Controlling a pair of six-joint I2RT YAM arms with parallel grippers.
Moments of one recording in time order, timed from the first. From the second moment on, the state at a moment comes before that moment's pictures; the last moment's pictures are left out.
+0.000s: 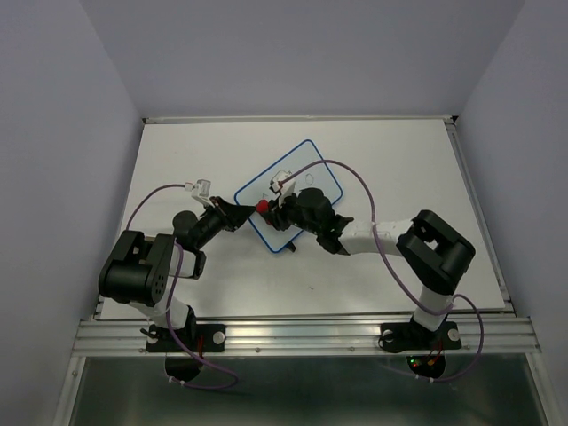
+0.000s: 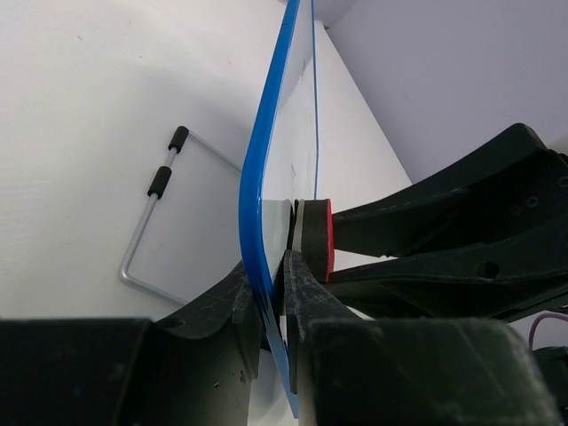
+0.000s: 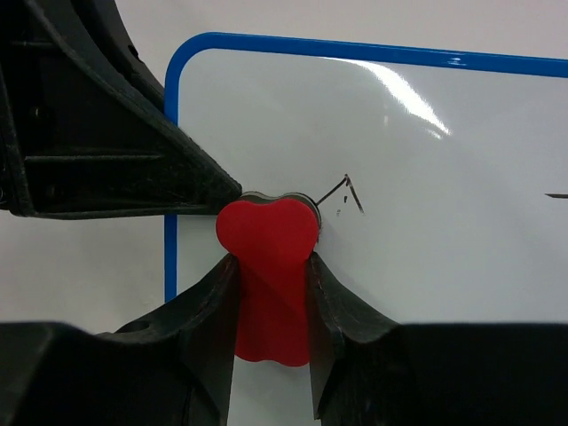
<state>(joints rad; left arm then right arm) -0.16 1.57 0.25 1.30 0.58 -0.76 0.85 1.79 0.96 0.60 -0.12 0.04</state>
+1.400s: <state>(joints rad) -0.16 1.57 0.25 1.30 0.57 -0.76 0.90 1.82 1.01 0.64 0.12 0.02</state>
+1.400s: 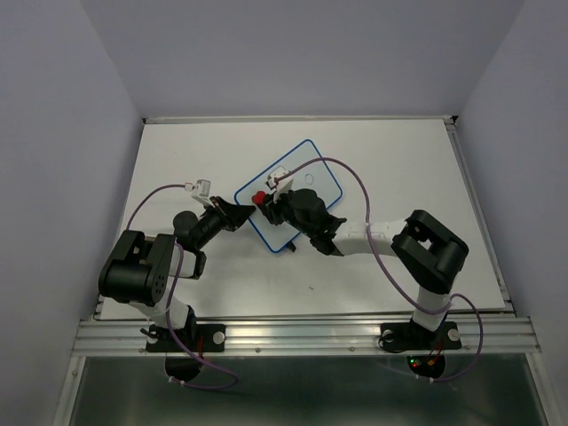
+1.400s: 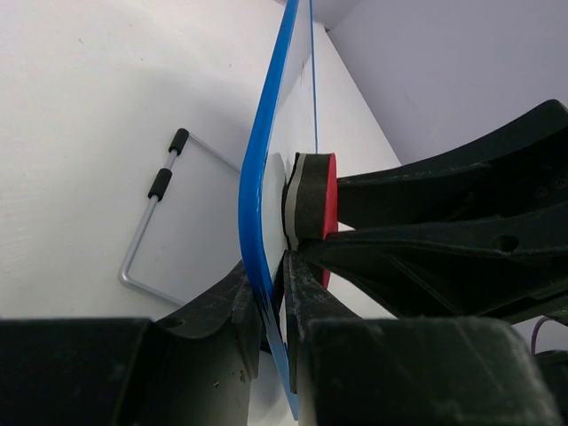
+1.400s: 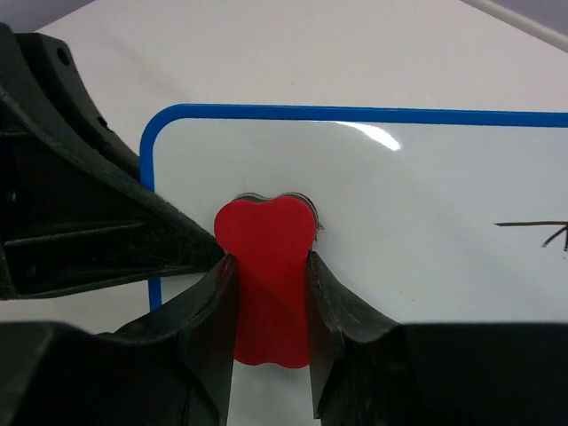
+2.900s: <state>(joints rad) -0.16 1.57 0.25 1.30 0.57 -0.76 0.71 1.80 1.05 0.54 0.11 0.08</state>
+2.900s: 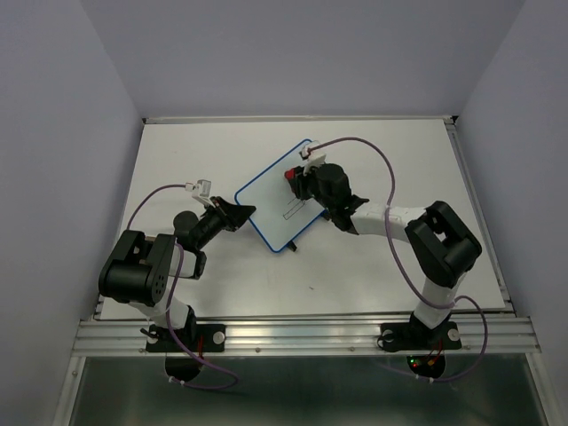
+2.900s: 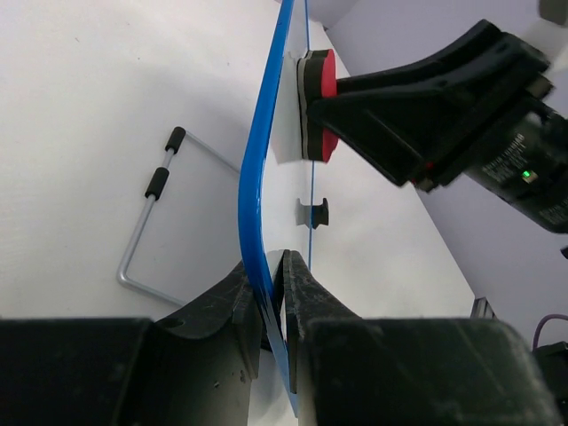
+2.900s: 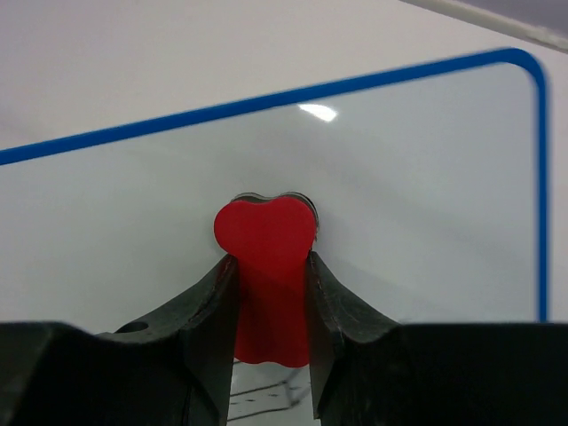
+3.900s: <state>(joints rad) -0.16 1.57 0.25 1.31 0.57 -0.76 0.83 1.74 0.80 0.66 -0.07 0.11</state>
